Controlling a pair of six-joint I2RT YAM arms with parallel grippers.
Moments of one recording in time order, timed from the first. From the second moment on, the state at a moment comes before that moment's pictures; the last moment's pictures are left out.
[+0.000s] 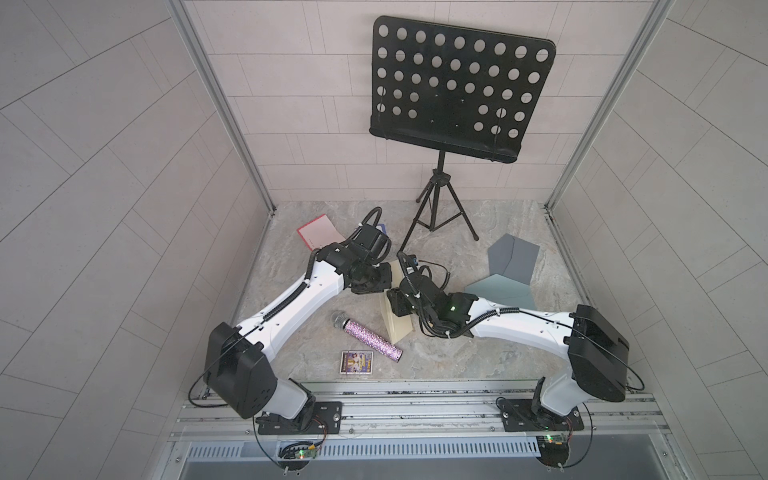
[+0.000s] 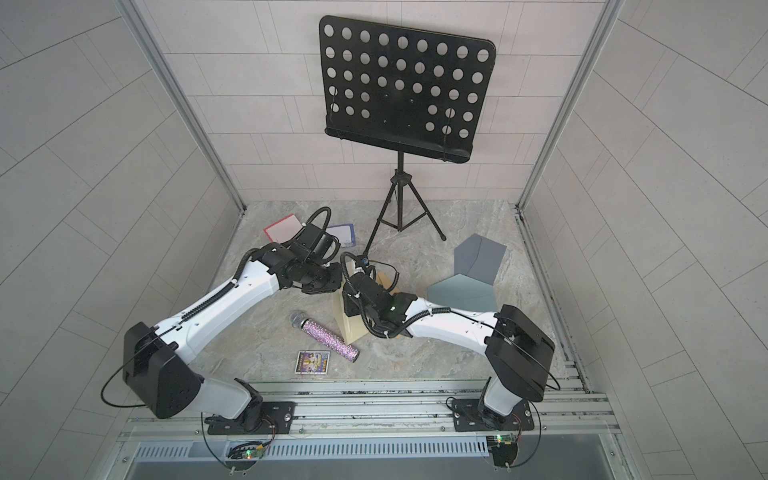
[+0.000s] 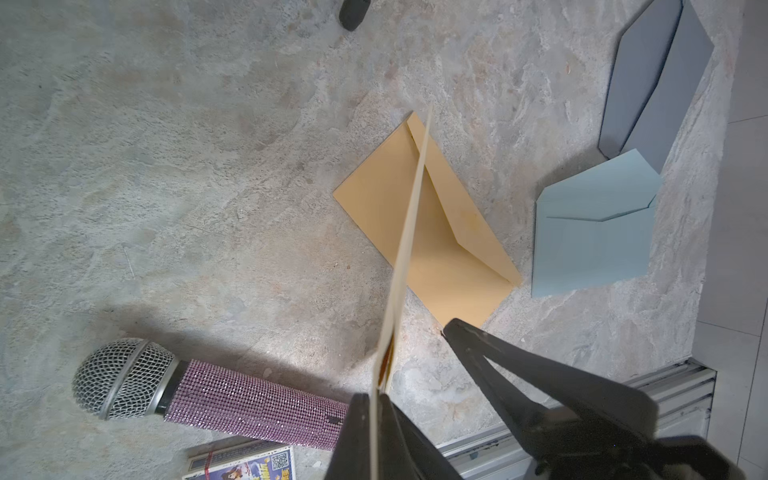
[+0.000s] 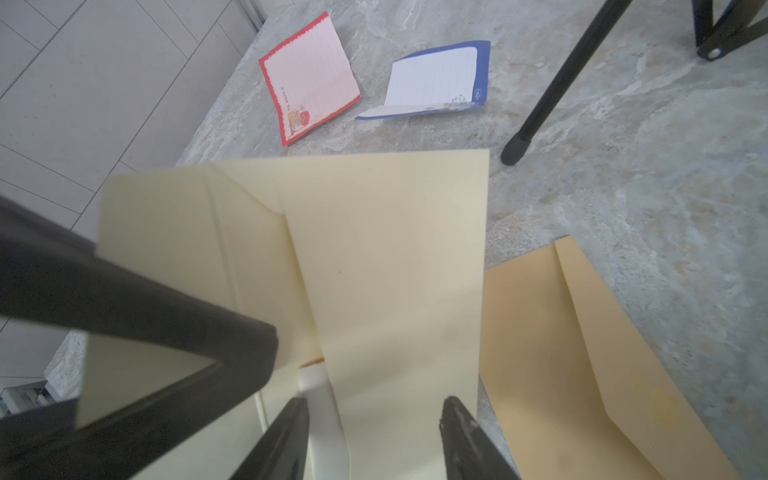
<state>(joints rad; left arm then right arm) -0.58 1.47 1.32 -0.96 0.12 -0.61 0.98 1.60 1.08 -0.15 0.29 0.65</state>
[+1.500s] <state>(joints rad) -0.58 1.48 1.37 -0.98 0.12 -0.61 1.01 1.63 1.03 -0.24 0.44 0.59</state>
